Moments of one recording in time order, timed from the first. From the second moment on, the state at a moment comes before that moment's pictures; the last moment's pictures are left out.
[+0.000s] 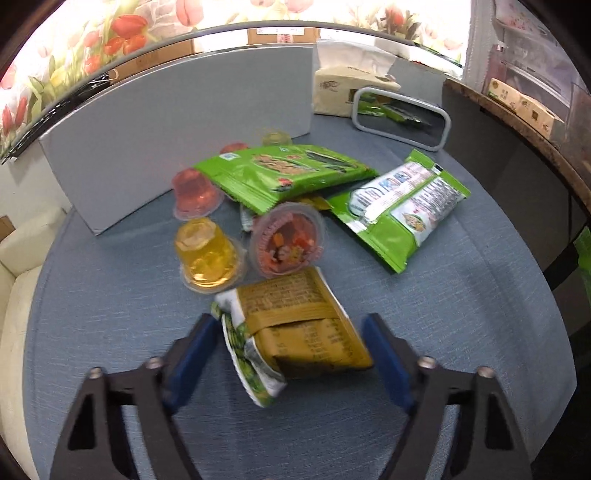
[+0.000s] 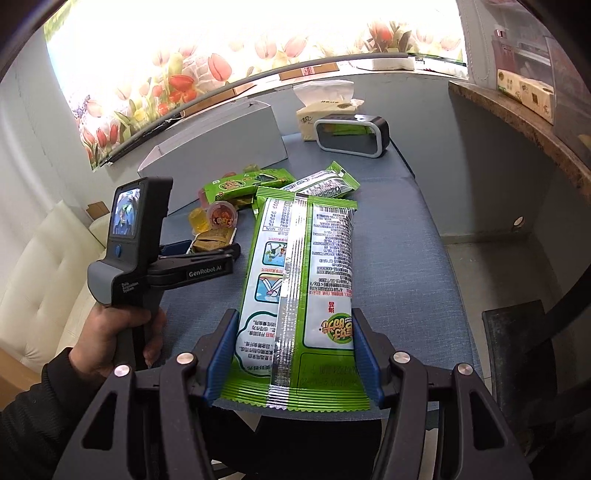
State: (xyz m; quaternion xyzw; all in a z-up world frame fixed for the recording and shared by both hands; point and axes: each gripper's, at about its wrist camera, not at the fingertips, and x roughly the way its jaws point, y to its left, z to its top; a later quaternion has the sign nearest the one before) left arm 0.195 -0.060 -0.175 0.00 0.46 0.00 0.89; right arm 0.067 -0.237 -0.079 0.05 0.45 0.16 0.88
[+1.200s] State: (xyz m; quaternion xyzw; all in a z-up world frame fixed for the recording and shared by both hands) left arm 0.185 0.059 -0.018 -0.09 0.34 -0.02 0.93; right arm 0.209 -0.101 -0.023 -0.02 0.39 0.26 0.89
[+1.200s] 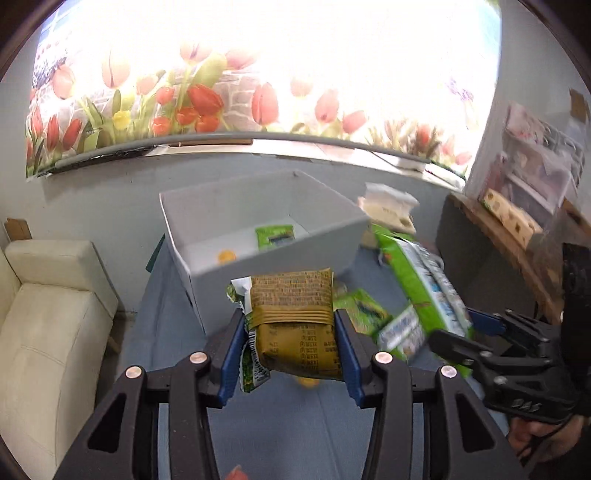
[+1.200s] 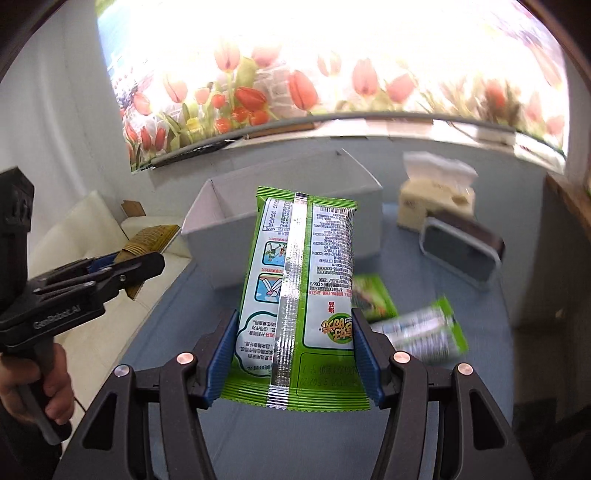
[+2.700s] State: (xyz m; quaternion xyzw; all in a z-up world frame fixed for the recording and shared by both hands) left arm 0.331 0.136 0.004 -0.06 0.36 0.01 0.93; right arm 0.395 -0.019 -0.033 -0.06 0.42 0.23 0.87
